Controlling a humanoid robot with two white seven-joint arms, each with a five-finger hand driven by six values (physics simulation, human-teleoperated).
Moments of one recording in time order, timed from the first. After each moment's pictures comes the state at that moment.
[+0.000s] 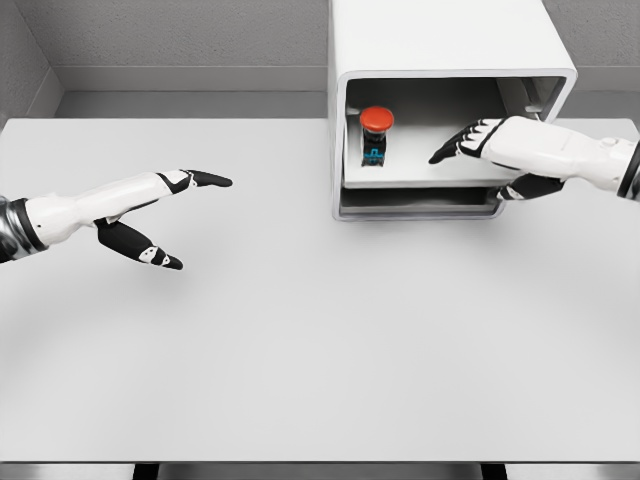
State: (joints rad) left arm -0.54 0.87 -0.66 -1.45 0.26 -0.61 -0.52; right arm -0.78 -0.93 0.77 -1.43 0.16 -0.61 0.37
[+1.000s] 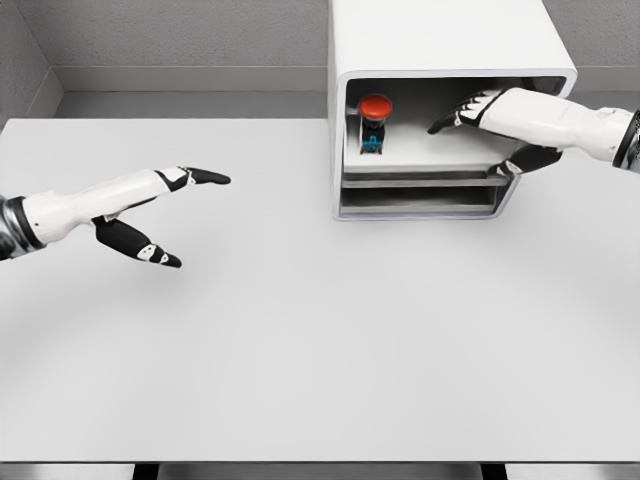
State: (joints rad) left arm -0.54 0.87 -0.65 -1.46 0.26 -0.61 -0.52; right arm -0.86 -0.84 0.77 -1.29 0.16 -0.64 0.40
